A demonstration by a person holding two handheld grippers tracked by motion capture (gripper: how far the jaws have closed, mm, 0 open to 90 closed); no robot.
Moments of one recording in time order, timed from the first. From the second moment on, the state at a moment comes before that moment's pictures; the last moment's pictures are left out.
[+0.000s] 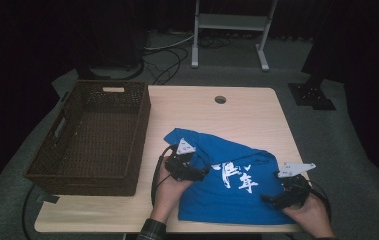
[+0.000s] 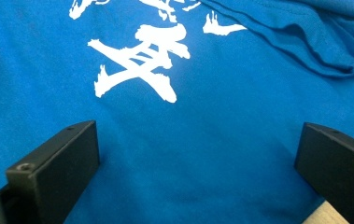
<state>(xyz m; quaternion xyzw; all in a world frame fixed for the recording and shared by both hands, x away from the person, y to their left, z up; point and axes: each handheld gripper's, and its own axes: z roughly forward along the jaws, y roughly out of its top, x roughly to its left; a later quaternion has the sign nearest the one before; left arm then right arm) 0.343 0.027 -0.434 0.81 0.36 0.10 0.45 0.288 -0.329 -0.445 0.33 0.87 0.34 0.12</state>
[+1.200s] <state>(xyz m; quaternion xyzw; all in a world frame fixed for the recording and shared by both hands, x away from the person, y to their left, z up) 0.346 0.030 -0.439 0.84 0.33 0.11 0.41 0.288 -0.329 -0.445 0.32 0.87 0.34 0.12</state>
